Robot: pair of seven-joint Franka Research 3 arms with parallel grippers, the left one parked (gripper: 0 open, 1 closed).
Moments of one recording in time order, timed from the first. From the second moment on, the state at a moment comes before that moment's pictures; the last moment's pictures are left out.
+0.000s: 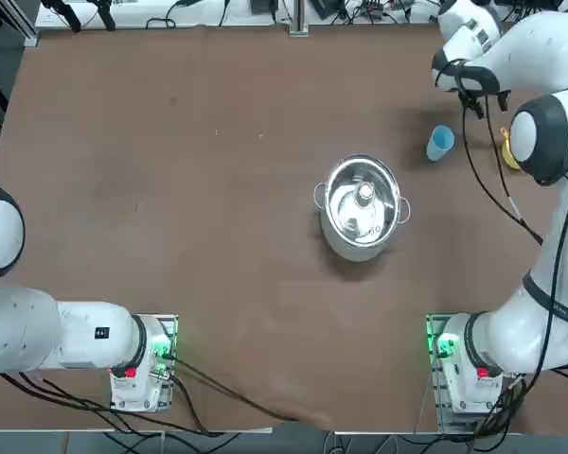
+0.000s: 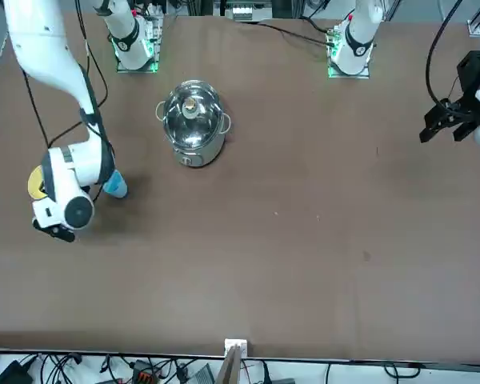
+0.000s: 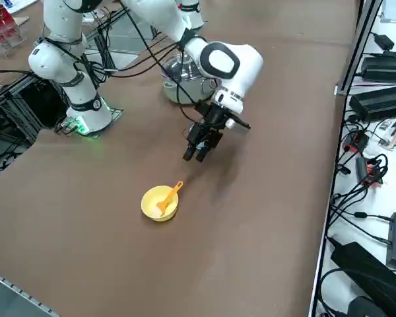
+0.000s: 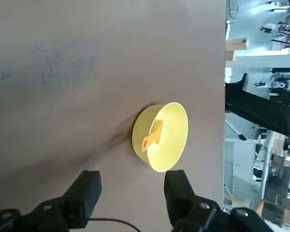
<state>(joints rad) 0.18 0.66 -0.15 -1.64 -0.69 1.77 0.74</state>
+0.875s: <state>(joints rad) 0.17 0.74 -0.19 -1.64 -0.74 1.77 0.86</state>
